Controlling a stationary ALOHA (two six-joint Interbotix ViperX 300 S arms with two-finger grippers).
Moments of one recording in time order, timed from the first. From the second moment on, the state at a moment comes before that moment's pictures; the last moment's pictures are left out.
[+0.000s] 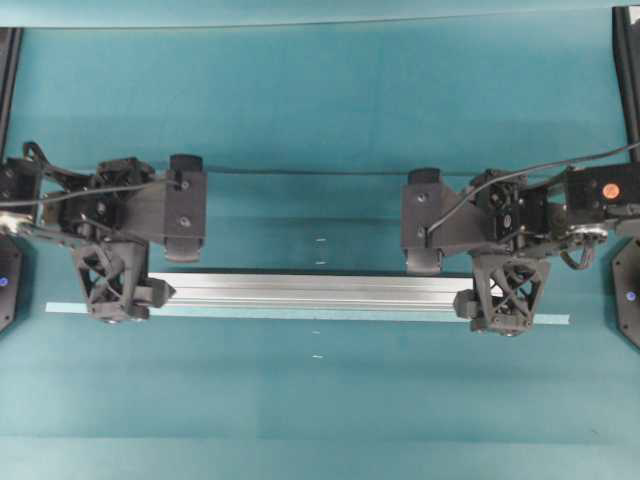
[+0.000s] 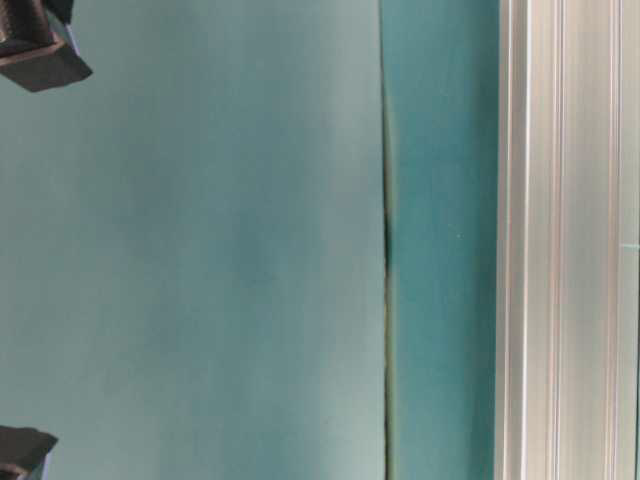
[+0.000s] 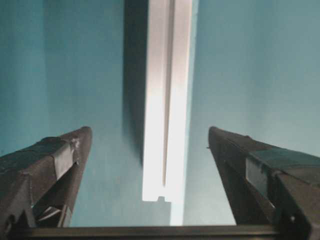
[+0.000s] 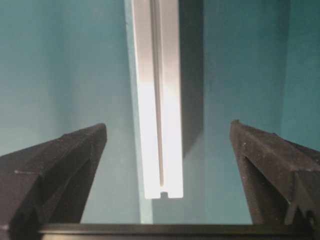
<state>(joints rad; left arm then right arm) 0.02 -0.34 0.68 0.03 0.78 -0.05 0.00 -0.24 0.62 0.05 0.91 0.01</state>
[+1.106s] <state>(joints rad) 0.01 -0.06 0.82 0.03 0.39 -0.12 0.02 -0.04 0.86 0.06 0.44 0.04</state>
